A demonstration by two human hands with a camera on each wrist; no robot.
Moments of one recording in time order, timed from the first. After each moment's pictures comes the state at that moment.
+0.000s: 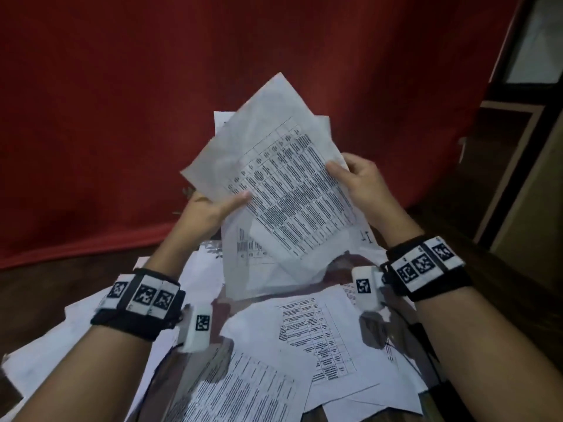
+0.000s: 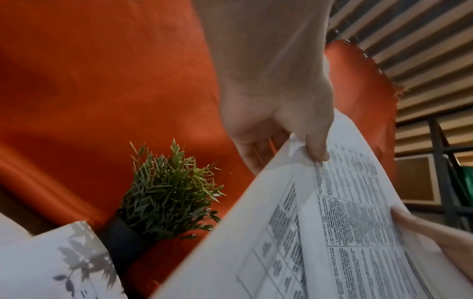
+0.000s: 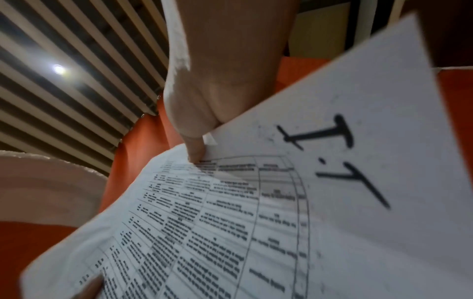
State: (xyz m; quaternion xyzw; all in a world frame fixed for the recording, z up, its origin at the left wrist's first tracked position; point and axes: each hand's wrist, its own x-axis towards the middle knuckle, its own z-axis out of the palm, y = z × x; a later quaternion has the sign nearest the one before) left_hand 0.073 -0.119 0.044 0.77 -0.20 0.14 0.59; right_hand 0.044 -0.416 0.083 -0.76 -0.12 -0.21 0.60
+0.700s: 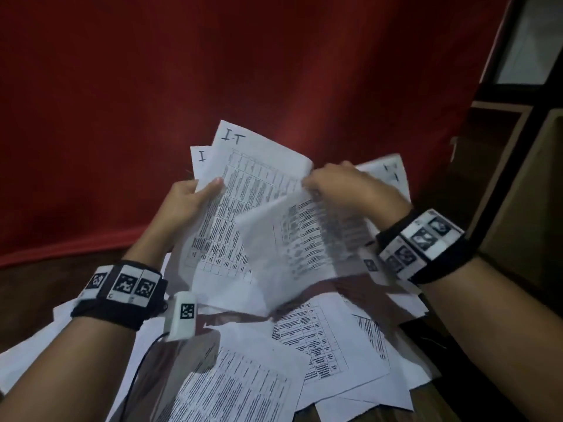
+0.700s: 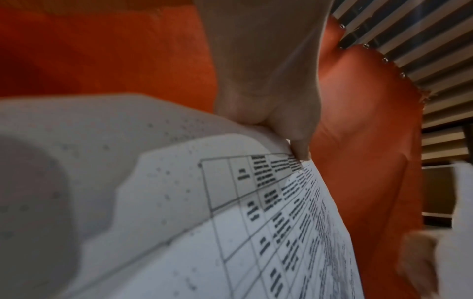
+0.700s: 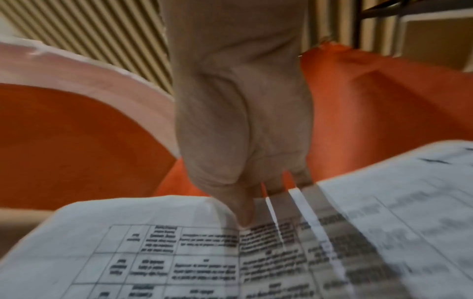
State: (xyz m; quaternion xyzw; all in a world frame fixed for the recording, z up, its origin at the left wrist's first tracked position) left_hand 0.089 -0.101 0.046 0.79 -0.12 0.12 0.59; right_hand 0.037 -0.395 0.117 -0.97 -0.18 -0.09 -0.09
